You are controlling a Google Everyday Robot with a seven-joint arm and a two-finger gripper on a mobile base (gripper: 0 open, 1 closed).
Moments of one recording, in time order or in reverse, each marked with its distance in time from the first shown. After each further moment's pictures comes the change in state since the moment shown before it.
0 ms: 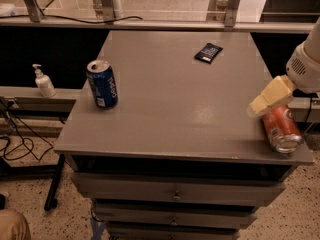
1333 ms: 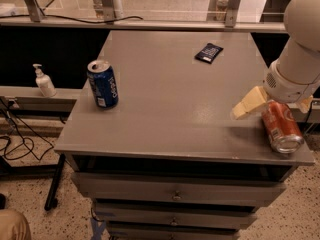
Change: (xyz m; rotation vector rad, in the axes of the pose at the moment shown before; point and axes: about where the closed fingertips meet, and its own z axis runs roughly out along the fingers) arm -0.022 0.013 0.049 0.022 -0.037 0.078
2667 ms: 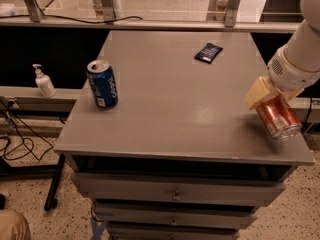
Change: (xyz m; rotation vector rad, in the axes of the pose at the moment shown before) arm -0.025 0.002 -0.016 -0.096 -0.073 -0.041
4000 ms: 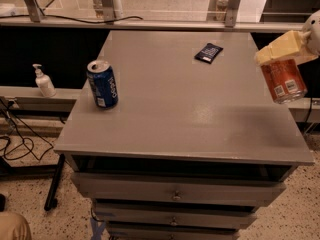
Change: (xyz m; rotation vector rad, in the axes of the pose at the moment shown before) arm -0.060 0.000 -0.079 -0.408 -0.294 -0.058
